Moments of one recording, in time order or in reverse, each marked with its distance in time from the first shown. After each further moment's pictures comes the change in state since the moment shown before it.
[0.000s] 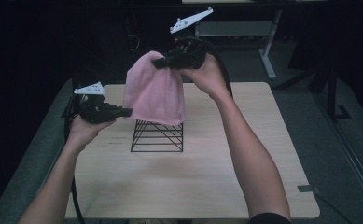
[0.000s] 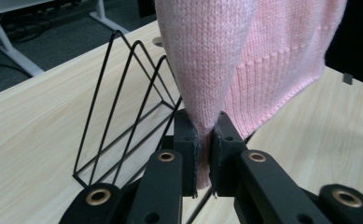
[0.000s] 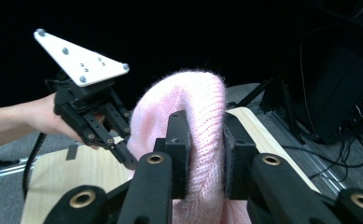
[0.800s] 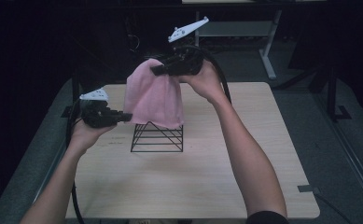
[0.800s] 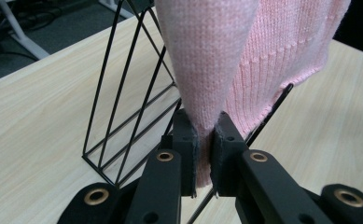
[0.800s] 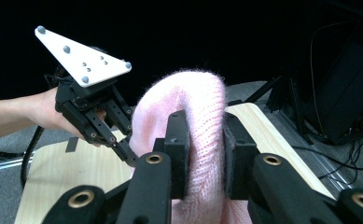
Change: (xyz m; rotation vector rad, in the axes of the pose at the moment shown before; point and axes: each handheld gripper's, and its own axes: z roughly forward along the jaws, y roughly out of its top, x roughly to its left) left arm -0.001 -0.017 0.008 0.053 0.048 0.023; right arm -0.002 -0.016 0.016 0.007 0.037 -0.017
